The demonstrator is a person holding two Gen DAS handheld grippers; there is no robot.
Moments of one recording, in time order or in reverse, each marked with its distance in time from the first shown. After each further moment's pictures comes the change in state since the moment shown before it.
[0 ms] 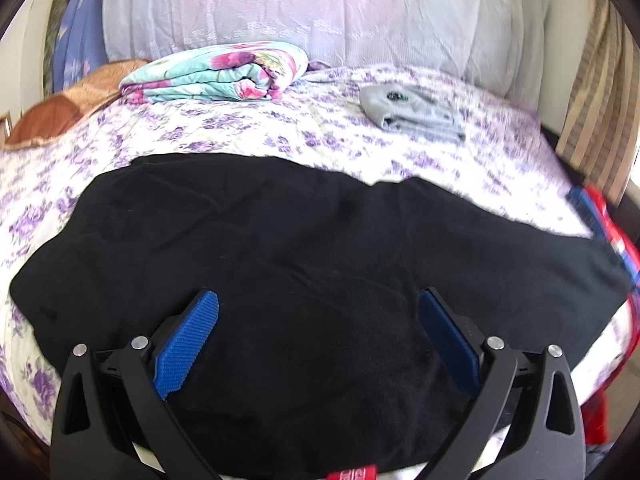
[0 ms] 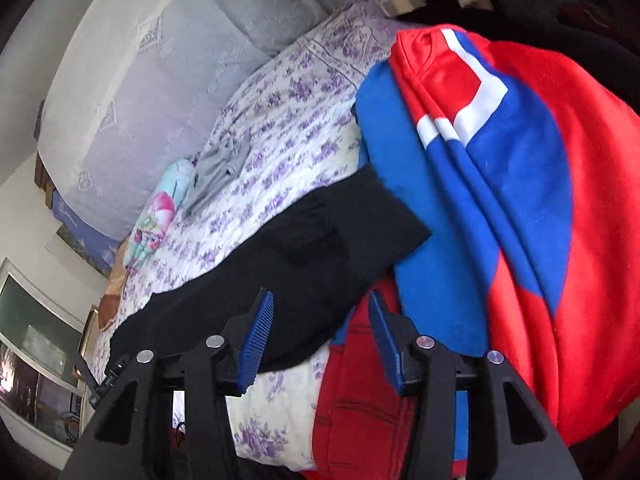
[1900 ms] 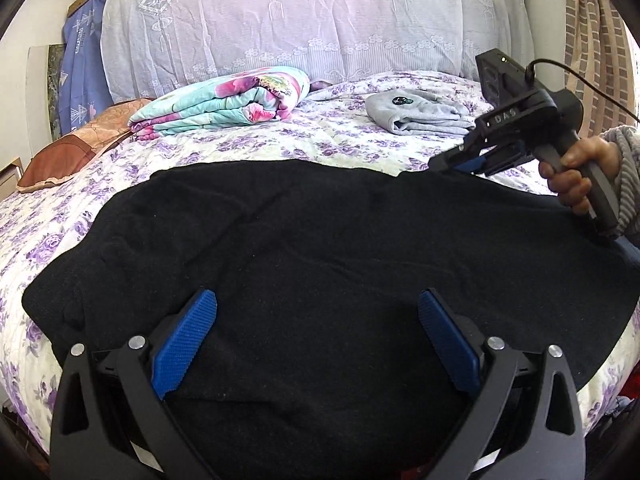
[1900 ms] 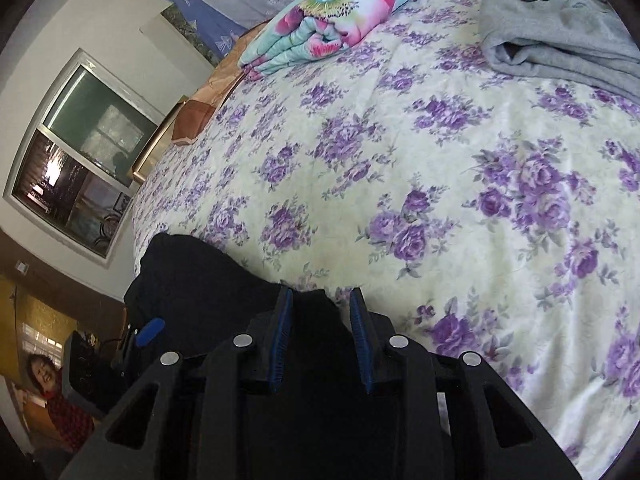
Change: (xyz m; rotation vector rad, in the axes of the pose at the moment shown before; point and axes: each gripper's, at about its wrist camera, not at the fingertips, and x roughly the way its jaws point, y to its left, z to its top) left arm 0.013 0.000 -0.027 0.162 -0.101 0.108; right arm 0.363 0.388 -0.026 -0.584 0.619 0.391
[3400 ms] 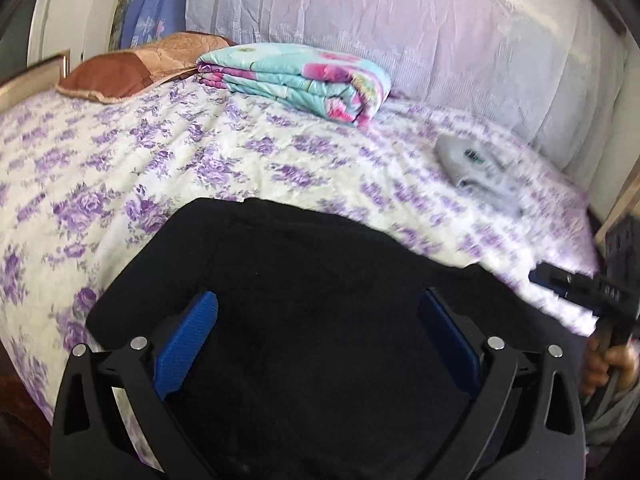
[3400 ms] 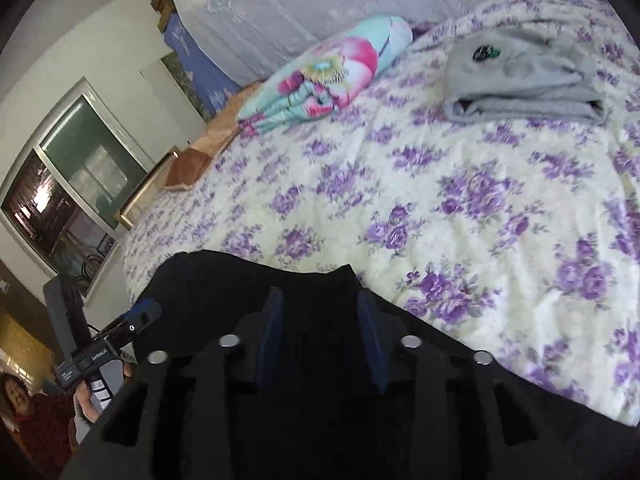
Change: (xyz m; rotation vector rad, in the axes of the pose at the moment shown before) left arm -0.011 0.070 0.055 -0.416 0.081 0.022; right arm -0.079 0.036 -0.057 0.004 -0.355 -0.120
